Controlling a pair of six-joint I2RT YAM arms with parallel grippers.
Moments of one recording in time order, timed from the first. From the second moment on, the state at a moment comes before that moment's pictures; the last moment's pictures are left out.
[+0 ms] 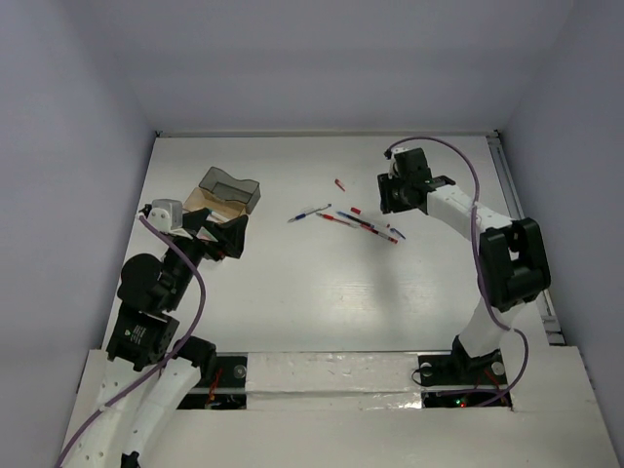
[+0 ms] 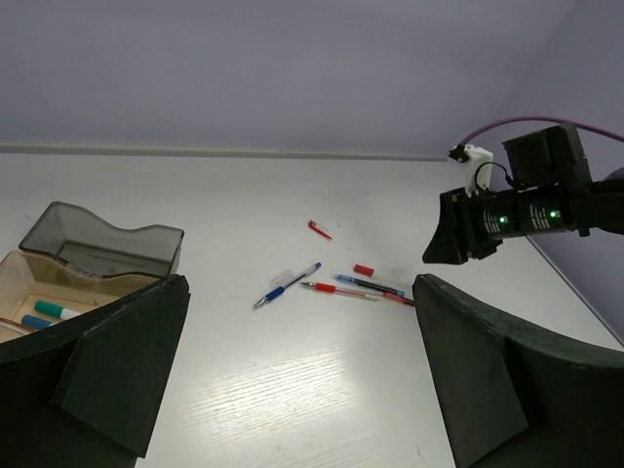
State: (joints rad) left arm -0.35 0.43 0.75 -0.23 0.01 -0.31; right arm 0.32 1.74 1.27 -0.36 0.03 0.11
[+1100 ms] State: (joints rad) left arm -0.35 0.44 0.75 -0.23 0.04 -0.31; right arm 0.32 2.03 1.49 -0.52 0.03 0.00
